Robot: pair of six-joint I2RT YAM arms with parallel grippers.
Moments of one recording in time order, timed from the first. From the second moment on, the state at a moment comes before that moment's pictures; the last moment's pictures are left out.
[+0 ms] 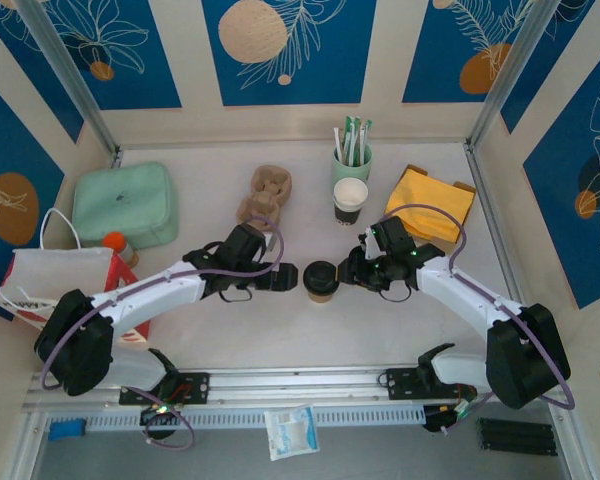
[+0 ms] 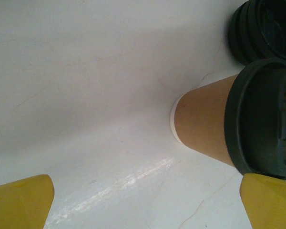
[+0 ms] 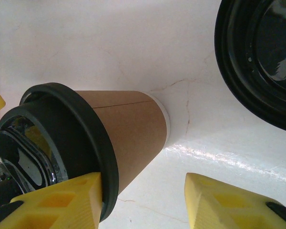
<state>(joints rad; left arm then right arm) -0.74 1.35 0.83 -0.40 0.18 -0.60 0.43 1.24 0.72 -0.56 -0.43 0.59</state>
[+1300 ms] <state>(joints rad) -0.74 1.48 0.78 -0.17 0.23 -0.68 0.42 1.24 0.69 -0.51 -0.46 0.61</state>
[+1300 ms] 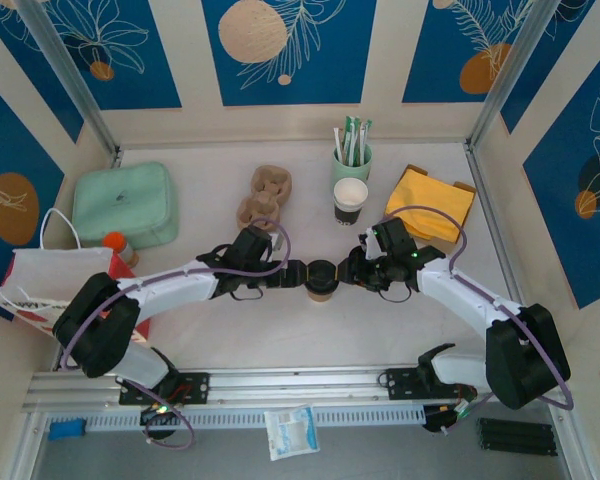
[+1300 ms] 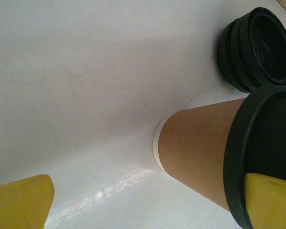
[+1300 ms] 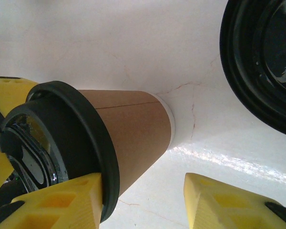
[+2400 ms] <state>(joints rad) -0.79 1.53 1.16 -0.56 0.11 -0.46 0.41 1.29 0.71 -0.48 -0.50 0.60</state>
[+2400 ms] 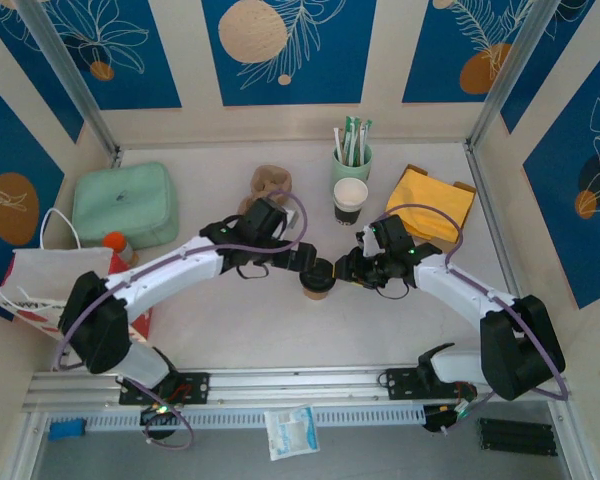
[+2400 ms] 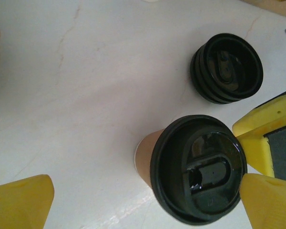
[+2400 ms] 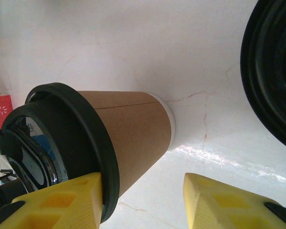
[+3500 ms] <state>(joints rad) -0.86 1.64 1.18 -0.53 0.08 -0.42 0.37 1.18 0.85 -0.63 -0.50 0.58</state>
